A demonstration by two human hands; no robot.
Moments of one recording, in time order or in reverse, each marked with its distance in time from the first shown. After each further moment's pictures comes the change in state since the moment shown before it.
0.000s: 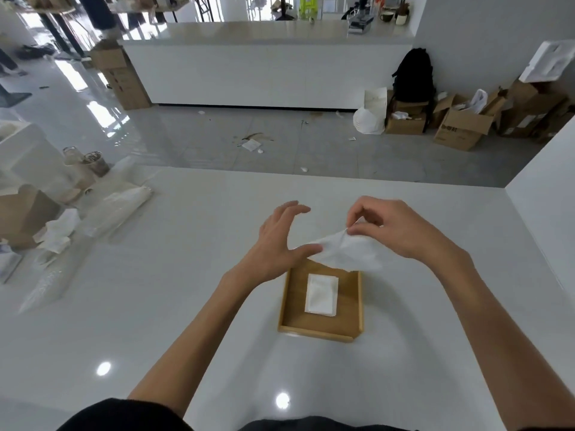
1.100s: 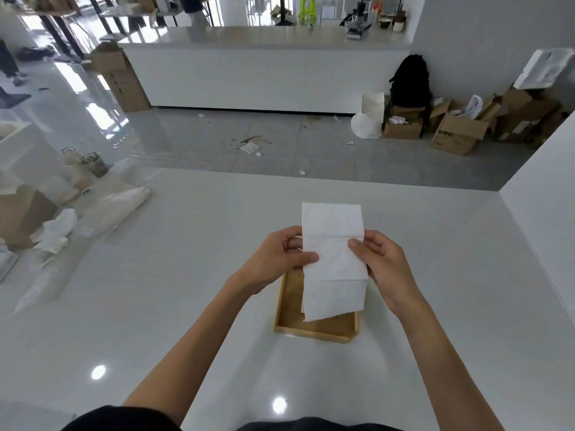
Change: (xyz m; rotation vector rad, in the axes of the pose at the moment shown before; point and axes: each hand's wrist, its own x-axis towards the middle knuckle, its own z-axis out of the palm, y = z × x) left_hand -0.007 -0.005 0.016 -0.709 -0.154 -0.145; right_hand -0.029 0.030 0.073 0.887 0.370 0.331
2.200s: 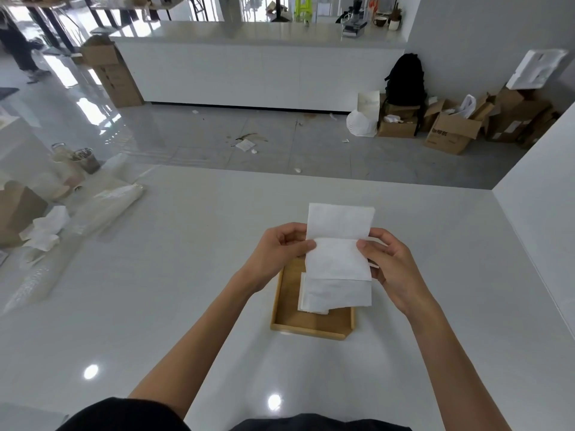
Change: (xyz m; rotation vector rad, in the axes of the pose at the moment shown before) left_hand 0.009 -0.011 0.004 -0.104 0.089 0.109; right_hand 0.002 0.003 -0.017 0.050 -0.039 0.029
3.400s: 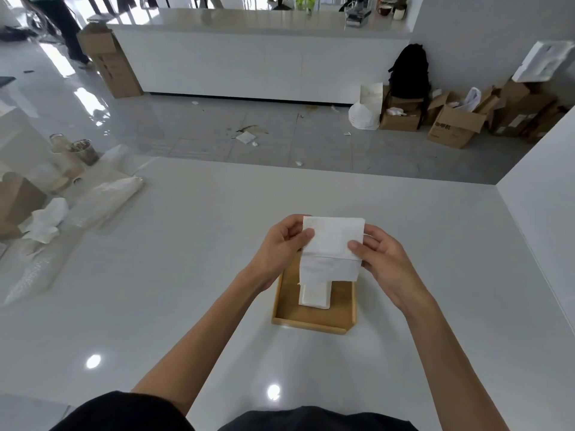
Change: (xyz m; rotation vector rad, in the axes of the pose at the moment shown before) left_hand 0.002 -0.007 0.007 -0.040 0.066 -0.068; right_hand 0.007 0.008 0.009 -0.053 -0.061 0.009
